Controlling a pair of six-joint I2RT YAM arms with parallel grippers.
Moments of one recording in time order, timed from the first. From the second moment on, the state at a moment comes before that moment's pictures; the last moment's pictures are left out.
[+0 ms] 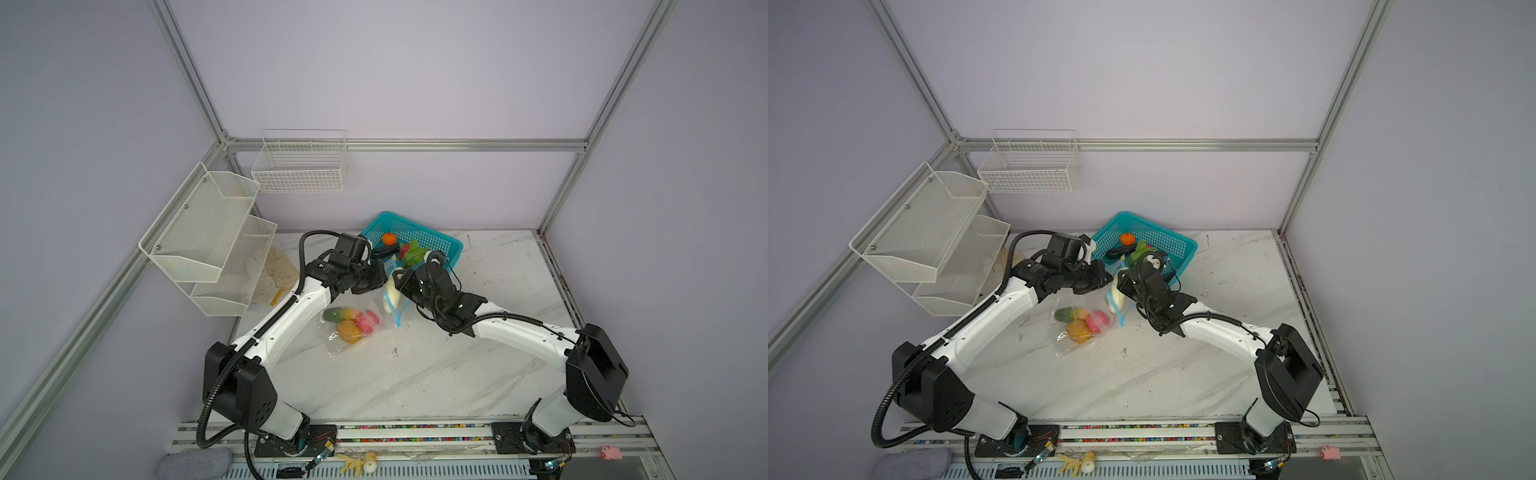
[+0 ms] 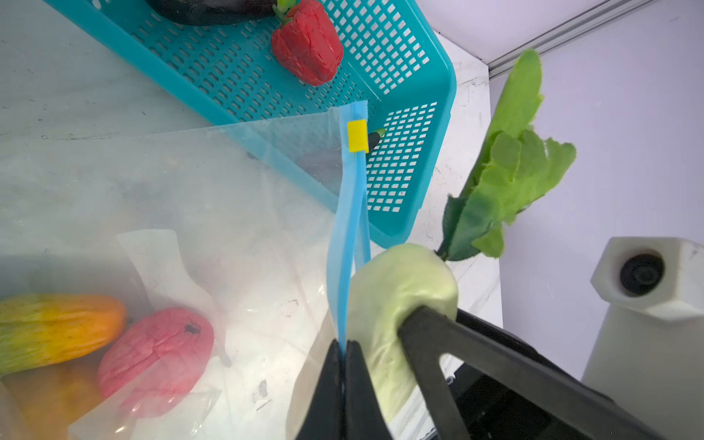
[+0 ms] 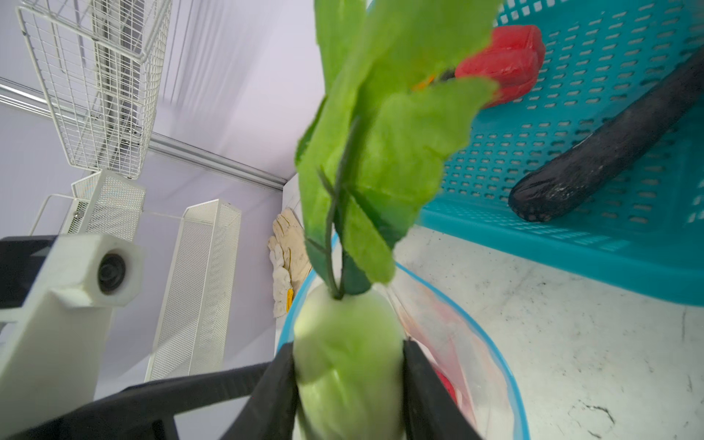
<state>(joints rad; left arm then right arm) -0.44 1.51 1.38 -0.66 0.26 -0.68 0.85 1.59 1.16 0.00 0.22 1.16</state>
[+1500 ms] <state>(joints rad) -0.40 1.46 1.38 -0.66 0.27 -0.70 0.64 1.61 1.23 -0.20 -0.09 0.73</state>
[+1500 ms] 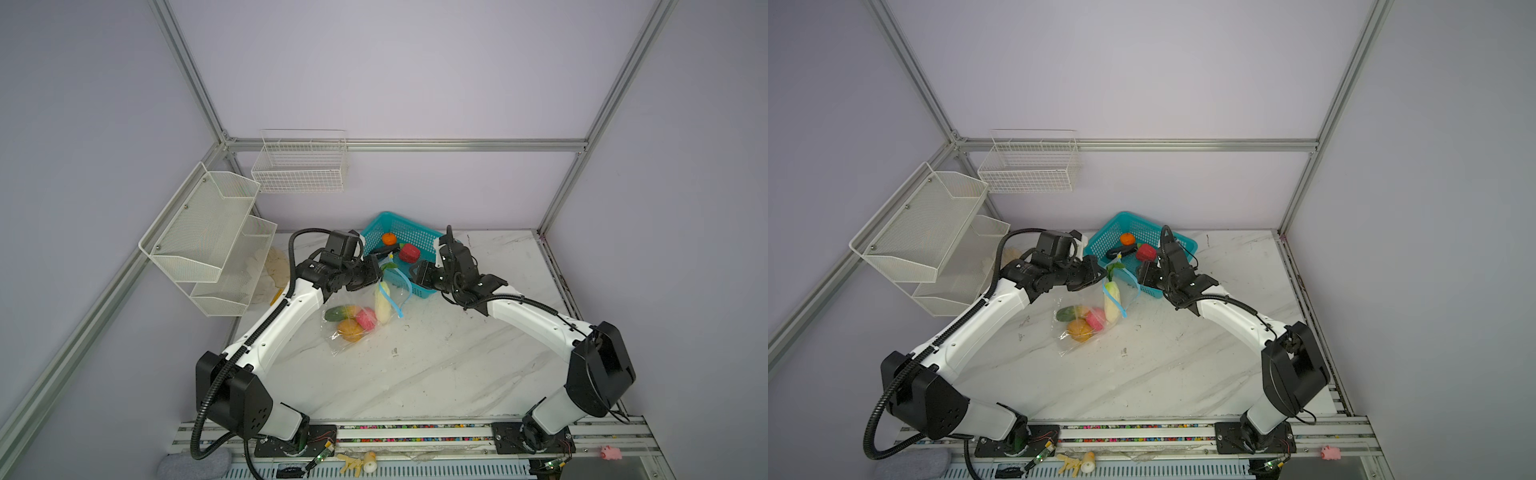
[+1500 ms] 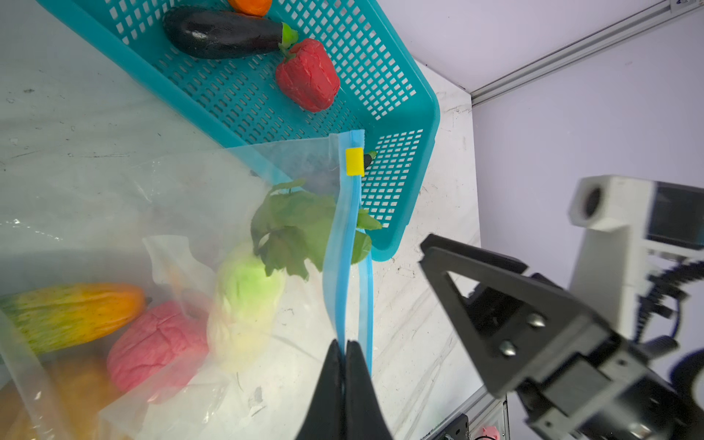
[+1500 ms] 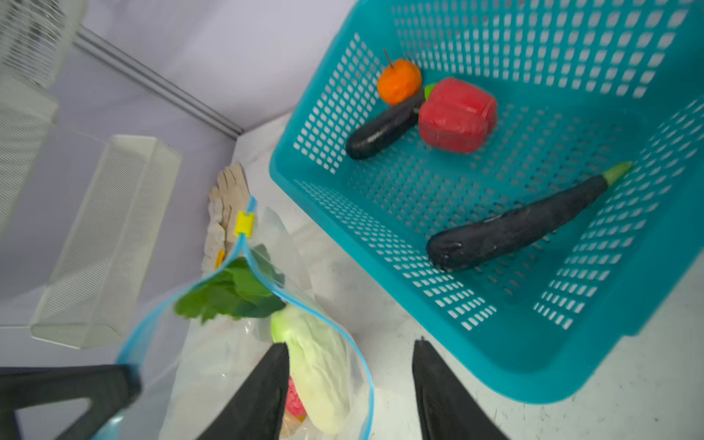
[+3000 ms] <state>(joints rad) -0.36 1.32 1.38 -0.74 0.24 -0.69 0.64 1.66 1.33 -0.14 -0.43 0.73</state>
